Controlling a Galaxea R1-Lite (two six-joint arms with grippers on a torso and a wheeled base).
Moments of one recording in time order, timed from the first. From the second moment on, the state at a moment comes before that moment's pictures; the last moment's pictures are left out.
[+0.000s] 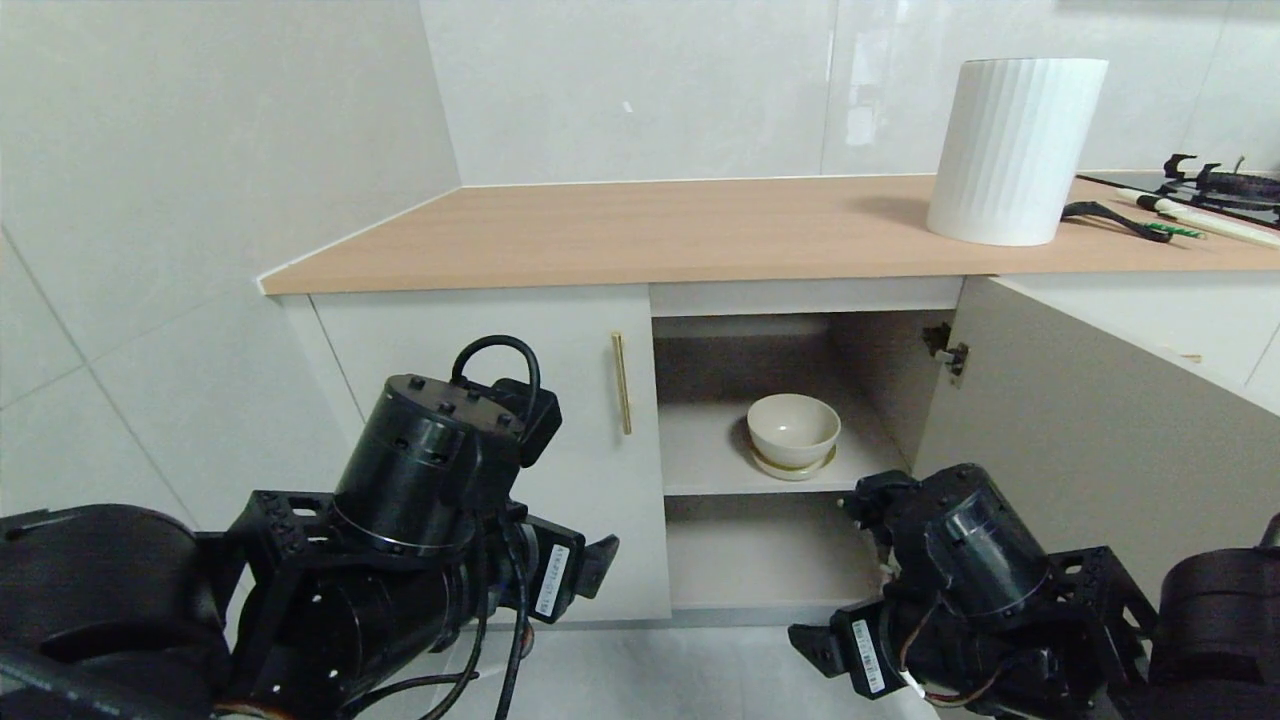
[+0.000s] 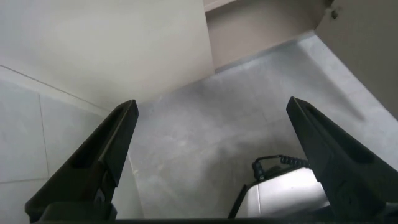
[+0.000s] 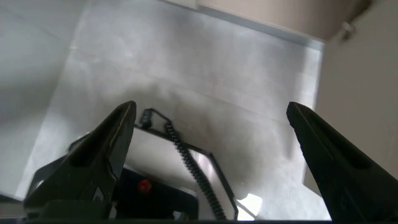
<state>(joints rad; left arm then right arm) -0.75 1.61 -0.82 -0.11 0.41 -0.19 0.81 1.74 -0.71 -0.22 -0.26 0.38</state>
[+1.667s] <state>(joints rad) -0.75 1.59 -0.80 -0.11 0.43 -0.19 0.80 1.59 -0.62 -0.22 -0.33 0.31</state>
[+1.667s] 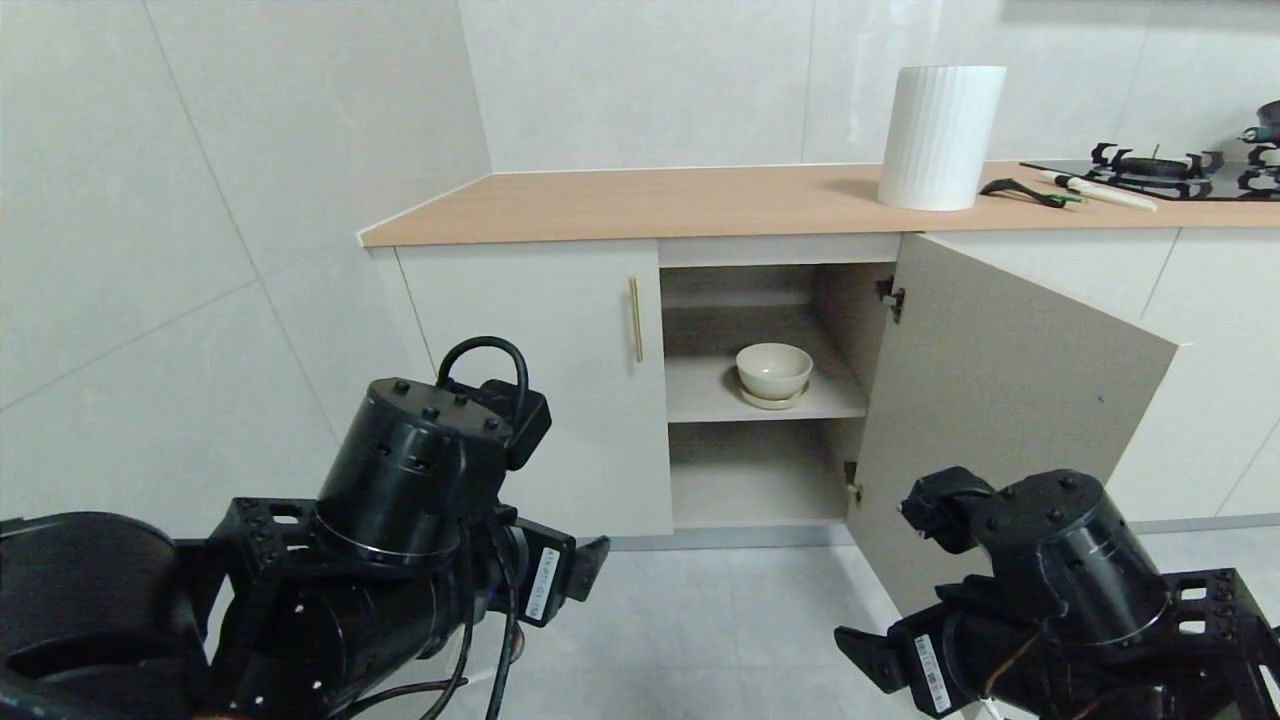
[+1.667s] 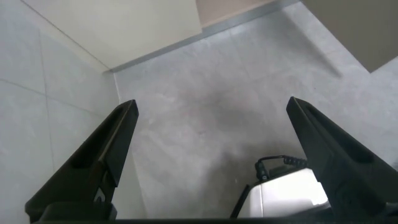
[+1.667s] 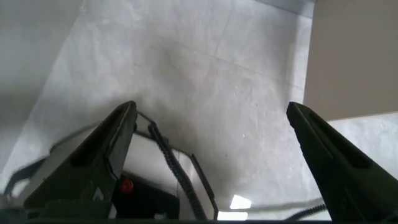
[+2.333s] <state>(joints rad) -0.75 1.60 -0.80 -0.11 0.43 -0.19 0.70 1.50 -0.56 -0.21 -0.32 0.28</state>
